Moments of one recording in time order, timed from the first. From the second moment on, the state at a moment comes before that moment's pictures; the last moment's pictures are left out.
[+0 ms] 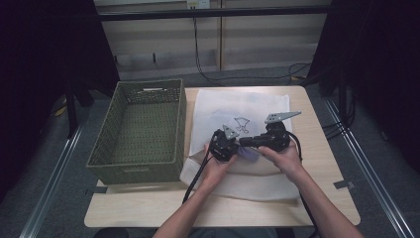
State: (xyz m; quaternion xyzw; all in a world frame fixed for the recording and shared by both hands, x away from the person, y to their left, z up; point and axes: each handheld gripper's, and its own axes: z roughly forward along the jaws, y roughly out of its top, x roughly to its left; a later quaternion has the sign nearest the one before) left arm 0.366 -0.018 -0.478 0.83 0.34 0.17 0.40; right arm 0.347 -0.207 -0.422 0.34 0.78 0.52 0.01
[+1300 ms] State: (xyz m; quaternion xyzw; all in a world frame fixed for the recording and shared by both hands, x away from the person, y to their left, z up) left arm 0.346 0.002 -0.472 0.86 0.30 0.13 0.40; right arm 0.349 -0.211 -0.428 0.34 0.78 0.52 0.00
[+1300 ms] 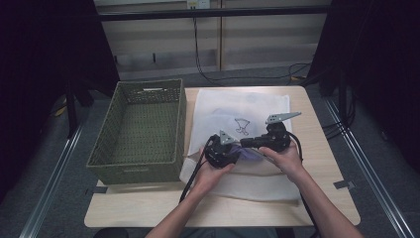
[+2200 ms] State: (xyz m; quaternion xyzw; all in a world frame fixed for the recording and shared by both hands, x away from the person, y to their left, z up) left arm 0.341 0.043 -0.471 0.87 0.29 0.09 0.39; right arm 0.348 -0.213 -0.429 0.34 0.79 0.51 0.01
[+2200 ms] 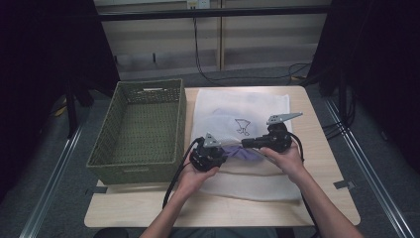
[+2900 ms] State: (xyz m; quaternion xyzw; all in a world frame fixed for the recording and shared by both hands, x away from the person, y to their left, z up) left arm 0.356 0.007 -0.489 0.86 0.34 0.14 0.36; right arm 0.347 -0.210 -0.434 0.34 0.80 0.50 0.00
